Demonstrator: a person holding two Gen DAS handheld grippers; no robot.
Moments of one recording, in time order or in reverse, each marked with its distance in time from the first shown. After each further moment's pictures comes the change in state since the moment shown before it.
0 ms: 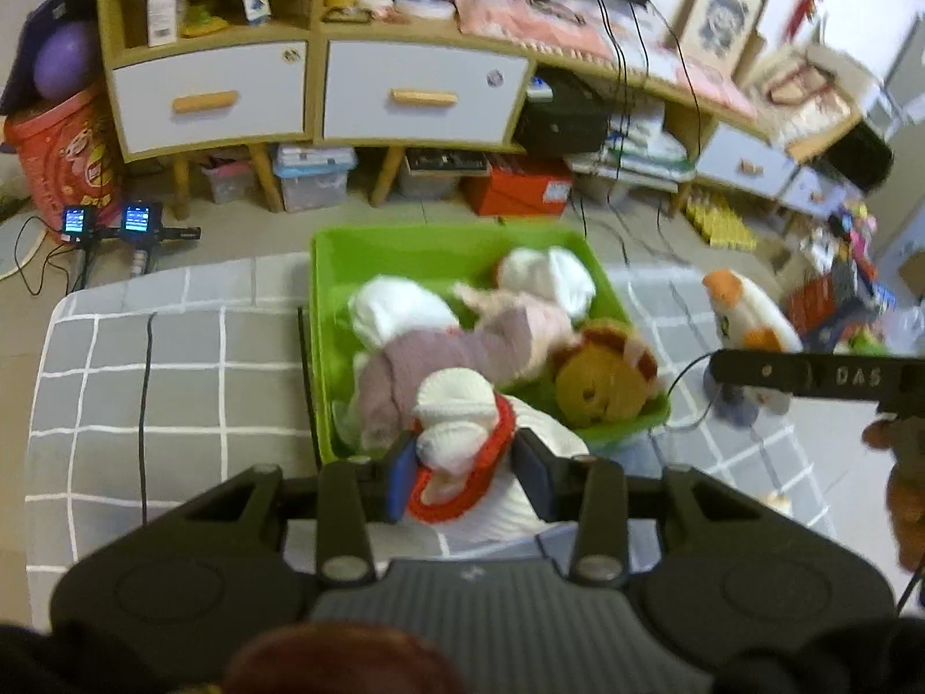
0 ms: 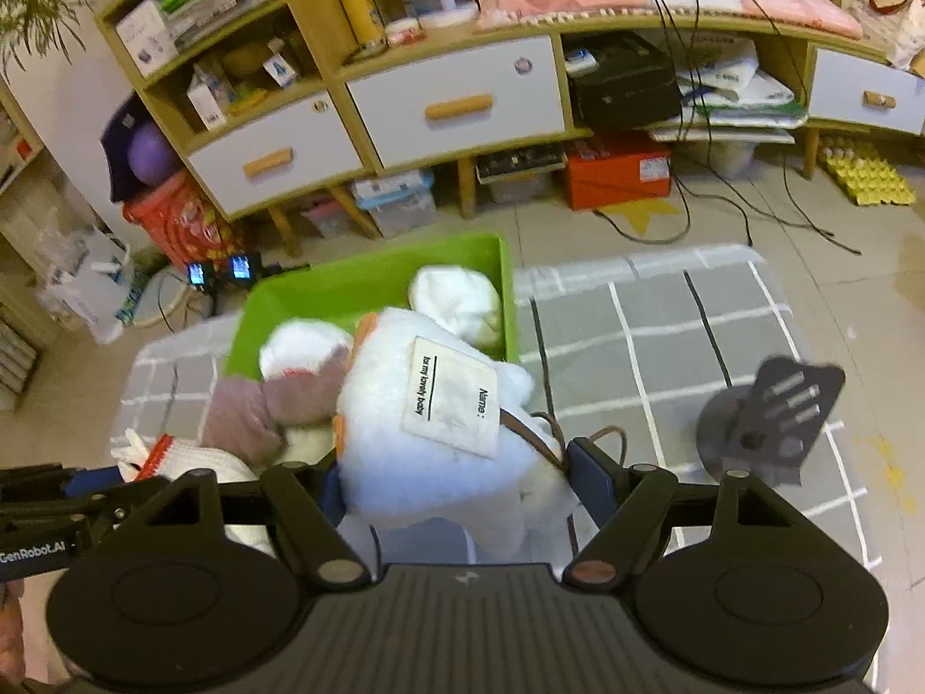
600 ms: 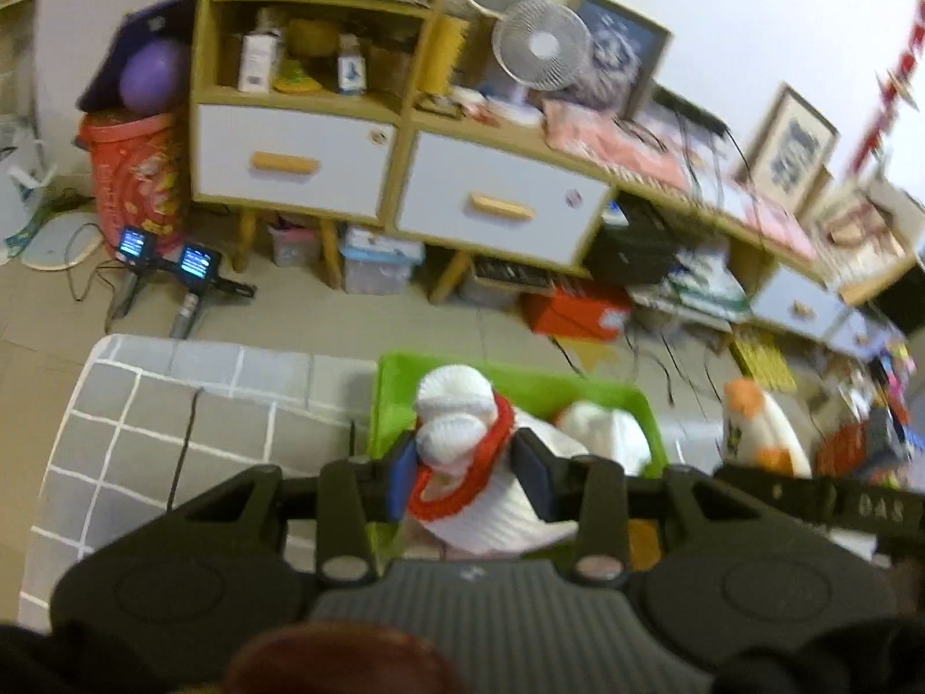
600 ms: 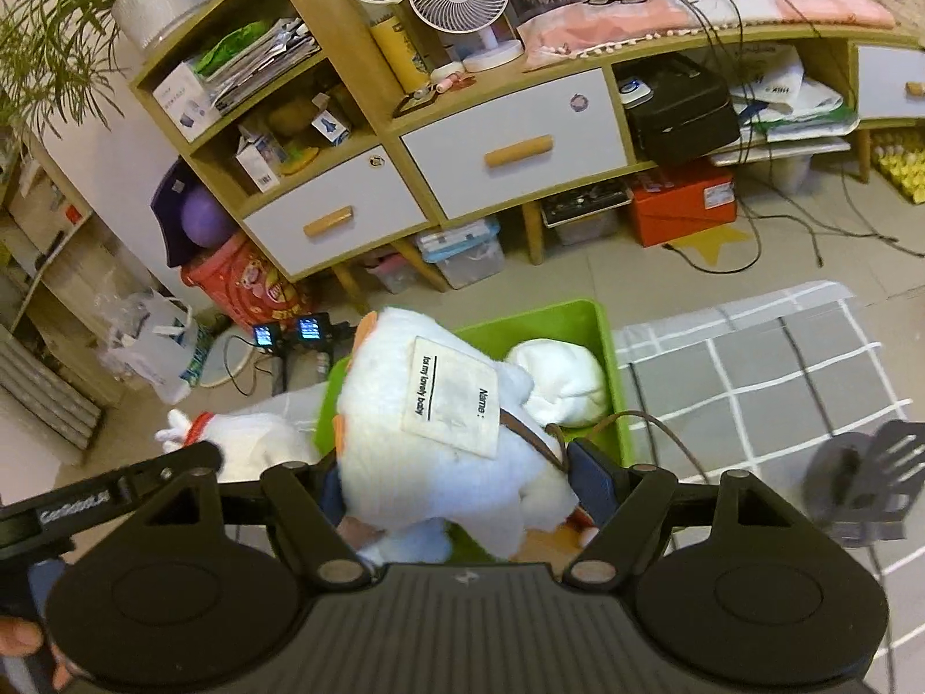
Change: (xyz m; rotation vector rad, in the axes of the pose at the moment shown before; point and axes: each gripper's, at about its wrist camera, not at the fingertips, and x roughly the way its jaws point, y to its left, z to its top) left arm 0.005 0.029 0.039 -0.179 -0.222 0.091; right arm 0.025 0.022 0.027 0.084 -0.064 0.161
